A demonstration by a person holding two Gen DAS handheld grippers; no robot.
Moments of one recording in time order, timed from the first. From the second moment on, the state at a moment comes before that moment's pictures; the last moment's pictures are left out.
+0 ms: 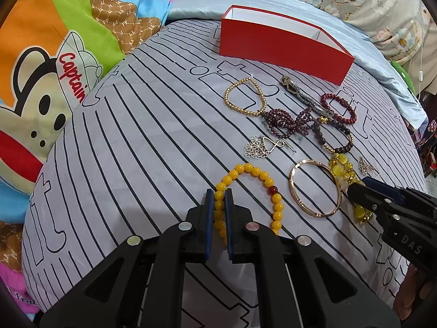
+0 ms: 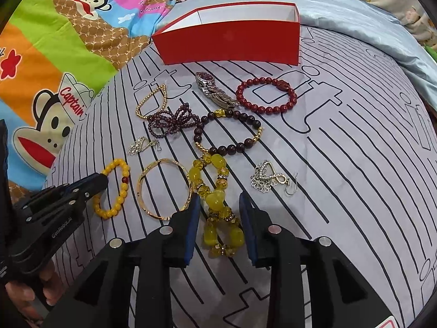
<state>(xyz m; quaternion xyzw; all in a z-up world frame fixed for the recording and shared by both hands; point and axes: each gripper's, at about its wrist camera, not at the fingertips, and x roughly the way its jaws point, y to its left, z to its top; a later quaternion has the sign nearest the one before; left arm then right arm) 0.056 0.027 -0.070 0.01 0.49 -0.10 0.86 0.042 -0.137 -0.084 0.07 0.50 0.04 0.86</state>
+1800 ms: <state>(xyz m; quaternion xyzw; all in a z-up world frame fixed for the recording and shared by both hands) 0.346 -0.095 0.021 0.03 0.40 -0.19 0.90 0.316 -0.235 0.005 0.13 0.41 0.01 0.90</state>
